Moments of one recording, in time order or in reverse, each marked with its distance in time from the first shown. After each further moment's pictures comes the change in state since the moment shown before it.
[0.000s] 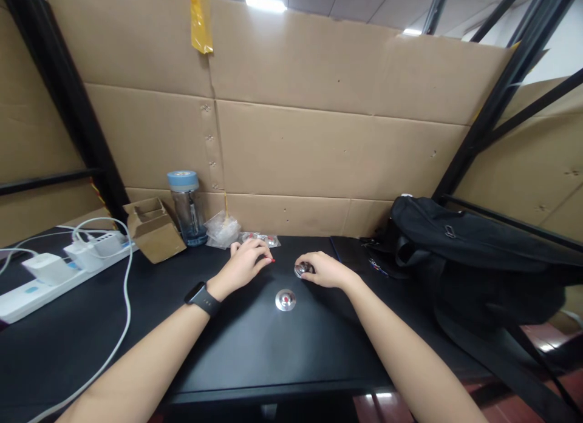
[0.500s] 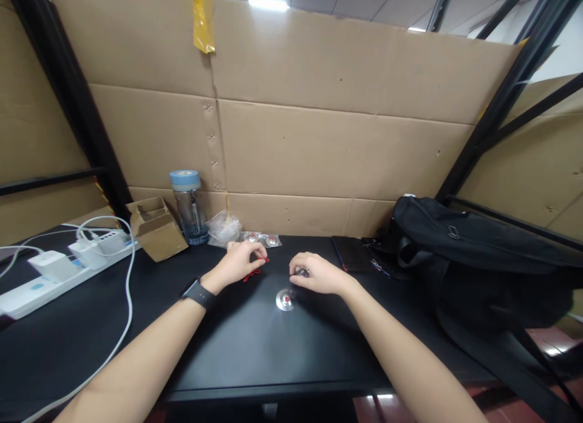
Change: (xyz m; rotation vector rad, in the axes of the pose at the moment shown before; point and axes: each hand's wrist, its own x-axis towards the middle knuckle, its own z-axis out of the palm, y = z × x) left_hand 0.003 -0.013 -0.015 -0.096 -0.082 -0.081; right_hand -0.001 -0.031 -0.001 0.075 0.049 -0.157
